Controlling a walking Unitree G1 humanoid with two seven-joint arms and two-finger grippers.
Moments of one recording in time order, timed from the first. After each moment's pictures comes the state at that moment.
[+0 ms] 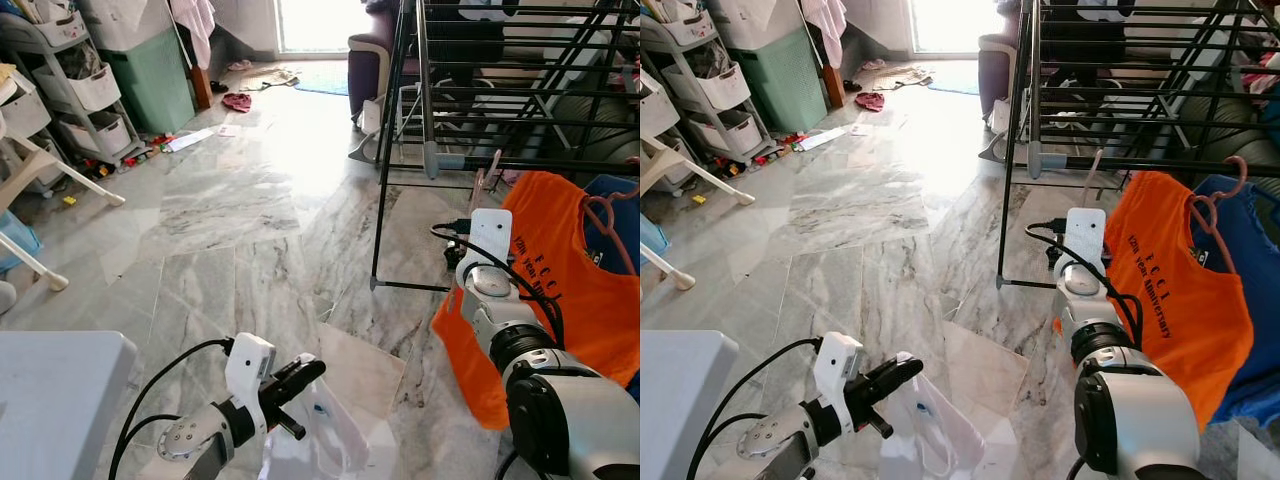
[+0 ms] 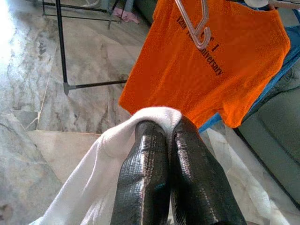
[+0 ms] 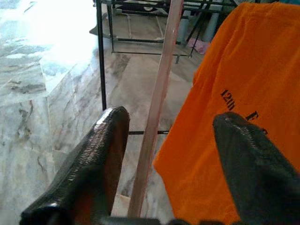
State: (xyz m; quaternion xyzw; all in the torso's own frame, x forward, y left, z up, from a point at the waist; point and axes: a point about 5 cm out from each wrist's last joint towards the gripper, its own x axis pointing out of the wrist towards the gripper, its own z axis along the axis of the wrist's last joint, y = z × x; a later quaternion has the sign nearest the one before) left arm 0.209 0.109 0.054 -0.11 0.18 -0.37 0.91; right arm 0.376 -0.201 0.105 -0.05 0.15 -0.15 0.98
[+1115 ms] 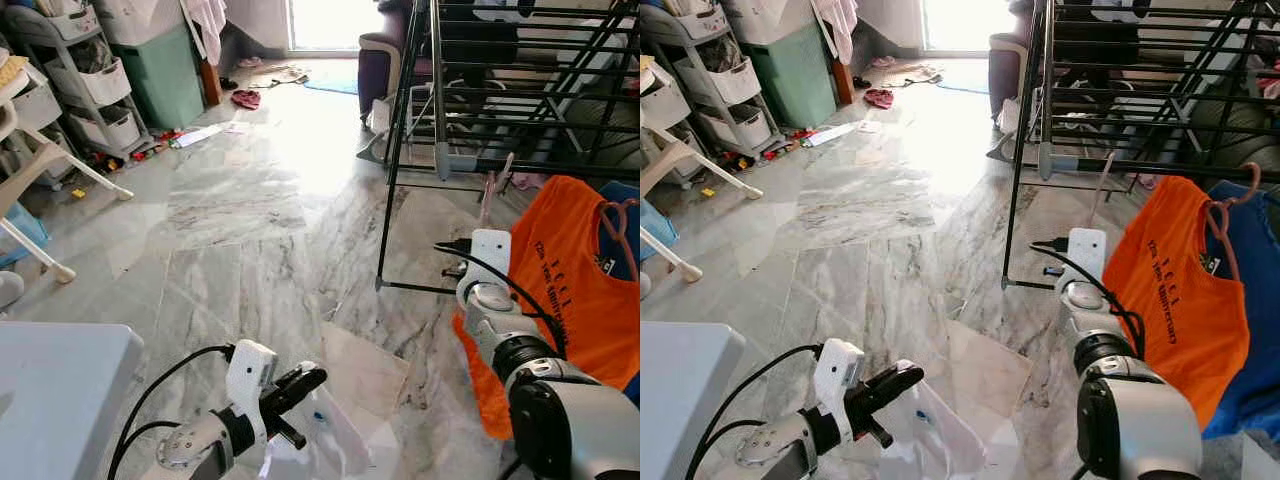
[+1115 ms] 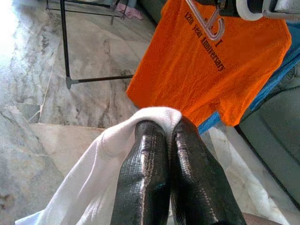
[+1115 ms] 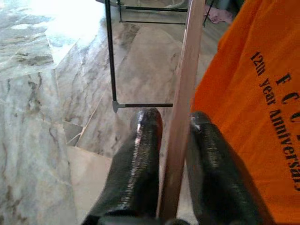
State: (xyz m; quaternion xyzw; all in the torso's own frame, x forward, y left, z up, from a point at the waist) left arm 0.201 0.107 0.054 -0.11 0.19 -0.37 0.90; right arm 0.364 -0.207 0.083 -0.03 0.21 -0.14 0.97
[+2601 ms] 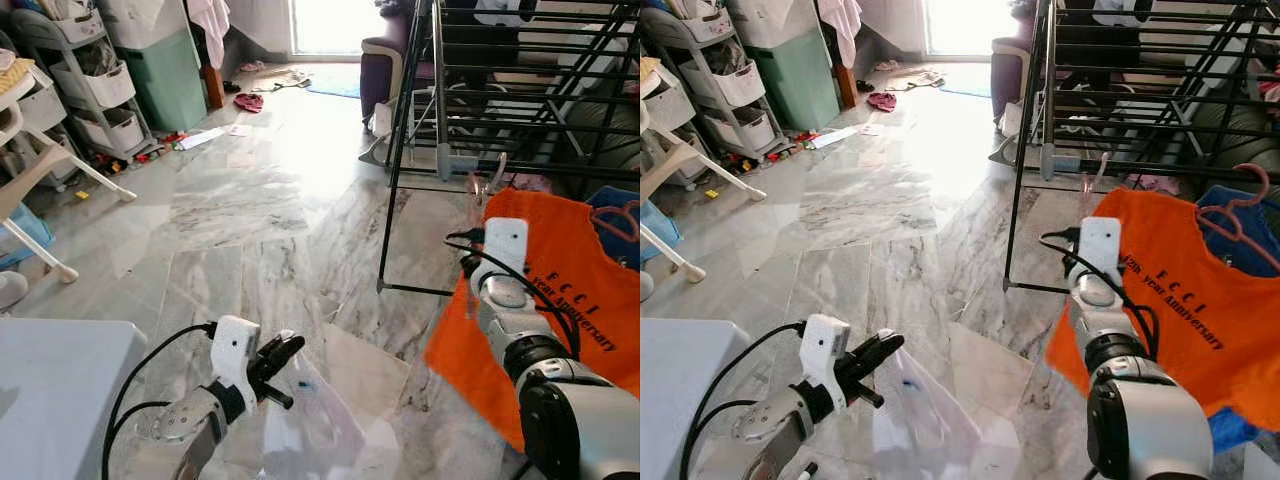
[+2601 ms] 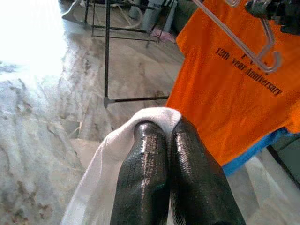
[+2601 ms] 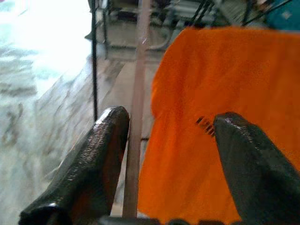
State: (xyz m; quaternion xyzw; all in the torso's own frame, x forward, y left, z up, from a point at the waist) left arm 0.229 0.120 0.060 -0.10 0.15 -0.30 0.94; right arm 0.367 -0.224 0.101 -0.08 0.13 -0.17 0.97
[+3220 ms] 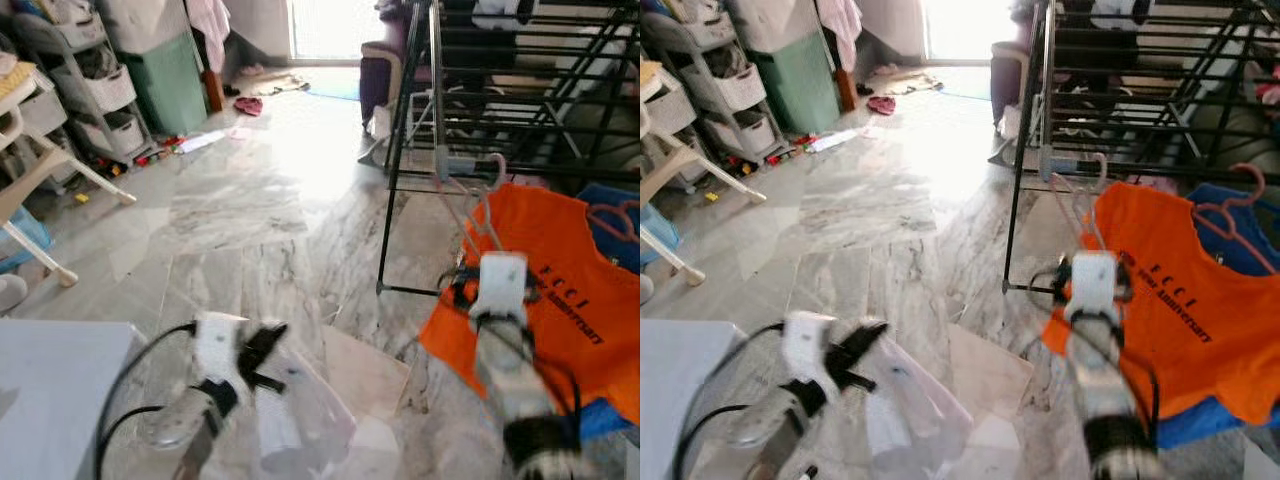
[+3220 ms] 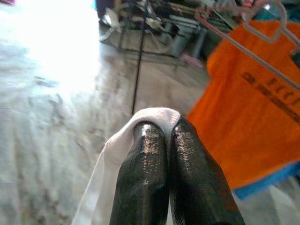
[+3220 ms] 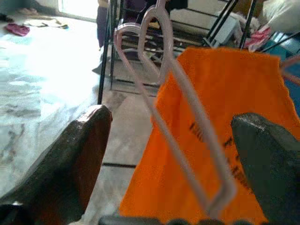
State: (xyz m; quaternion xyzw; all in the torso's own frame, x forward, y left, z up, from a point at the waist) left arm 0.231 0.135 0.070 -0.11 0.11 -0.22 0.96; right arm 0.313 -0.208 0.076 -0.11 0.04 -0.14 0.98
